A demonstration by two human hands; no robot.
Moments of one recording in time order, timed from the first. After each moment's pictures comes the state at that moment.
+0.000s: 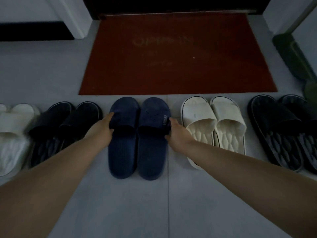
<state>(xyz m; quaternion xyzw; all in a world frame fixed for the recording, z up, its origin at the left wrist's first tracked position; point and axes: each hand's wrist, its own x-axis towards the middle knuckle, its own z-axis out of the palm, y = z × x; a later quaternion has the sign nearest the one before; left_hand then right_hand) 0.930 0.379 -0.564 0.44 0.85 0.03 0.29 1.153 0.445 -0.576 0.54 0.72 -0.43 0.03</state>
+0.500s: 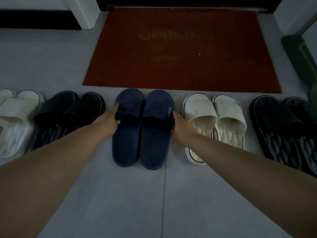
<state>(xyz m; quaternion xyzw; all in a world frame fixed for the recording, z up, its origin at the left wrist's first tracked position) 0.935 0.386 -0.571 0.43 0.84 0.04 0.34 1.162 0.456 -0.580 0.54 0.74 -0.40 0.06</state>
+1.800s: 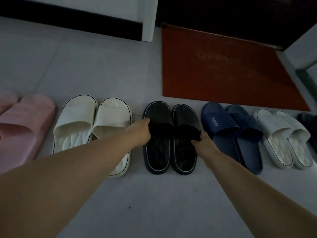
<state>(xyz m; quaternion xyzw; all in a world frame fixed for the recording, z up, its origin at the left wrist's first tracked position) 0.666 0.293 -0.571 0.57 0.72 0.07 0.39 0.877 0.325 -0.591 0.74 0.49 -0.44 -0.10</state>
